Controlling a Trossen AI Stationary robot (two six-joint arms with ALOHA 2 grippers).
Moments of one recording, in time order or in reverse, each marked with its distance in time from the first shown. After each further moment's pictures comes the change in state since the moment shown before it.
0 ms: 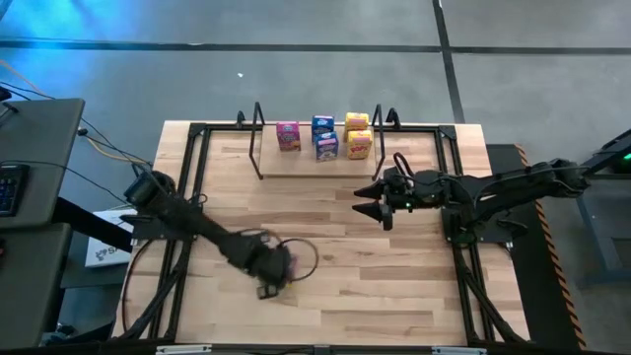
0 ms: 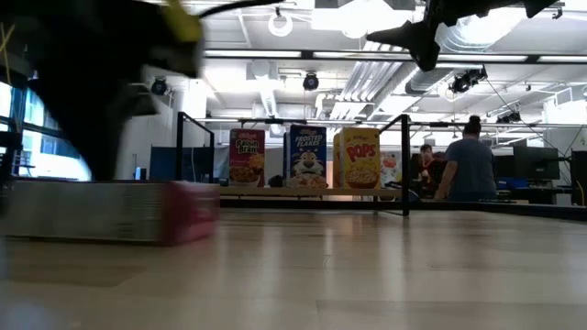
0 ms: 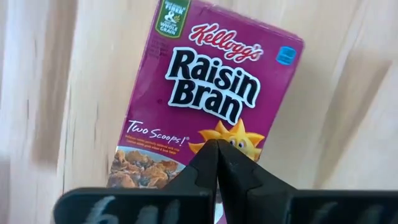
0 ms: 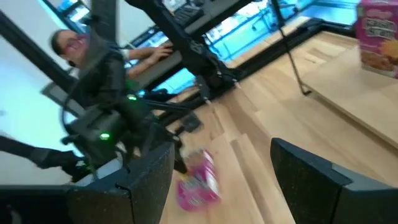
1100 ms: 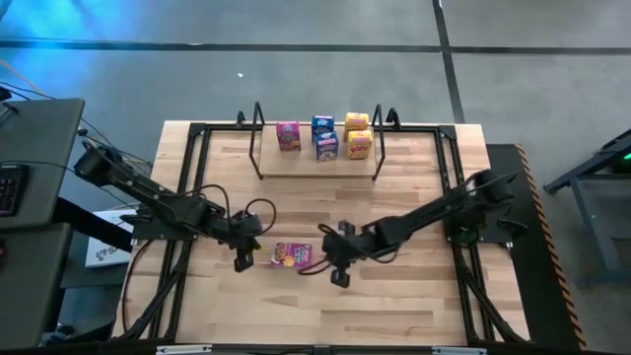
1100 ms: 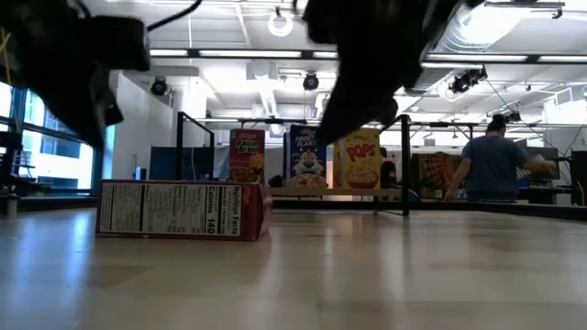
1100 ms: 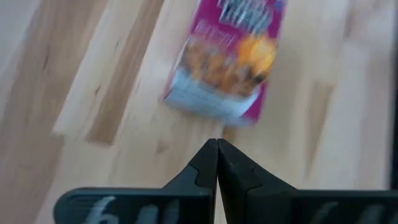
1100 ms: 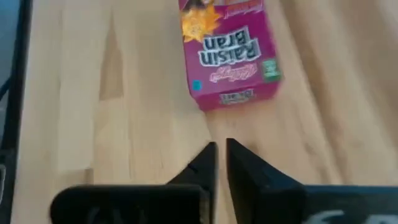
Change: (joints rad) left arm 0.104 -0.613 -0.545 0.368 0.047 0.010; right arm 0.244 0.783 0.525 -0.445 0.022 -0.068
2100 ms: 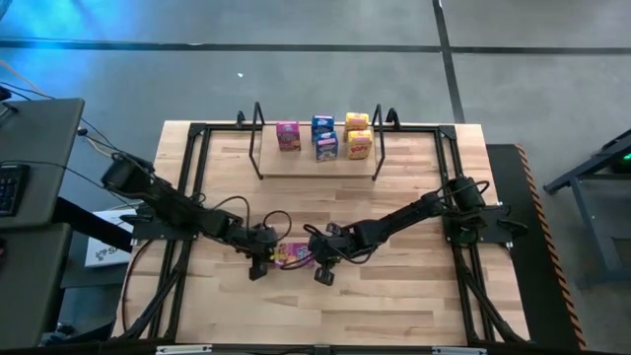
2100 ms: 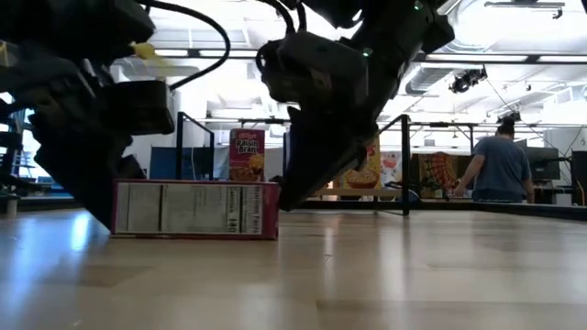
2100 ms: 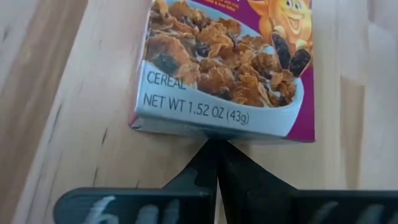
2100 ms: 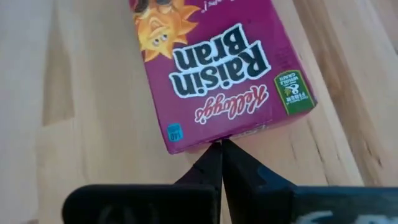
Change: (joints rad) left arm 0.038 0.361 -0.118 0.544 0.114 0.078; right arm -0.055 0.216 0.109 0.054 -0.051 0.022
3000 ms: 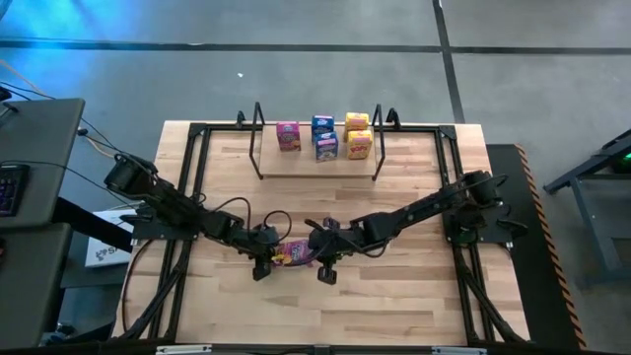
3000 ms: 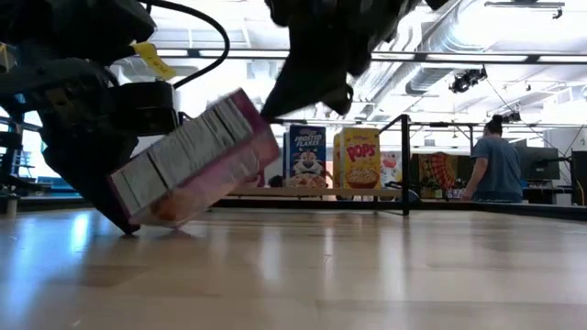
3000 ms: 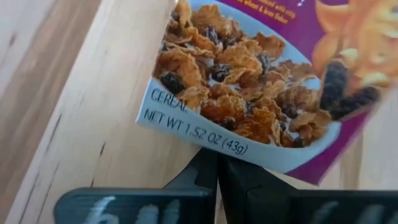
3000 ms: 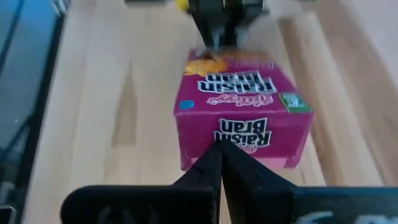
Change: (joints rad) left arm 0.001 0.031 0.008 0.046 -0.041 -0.061; right arm 0.000 -0.137 0.001 0.027 0.005 -0.124
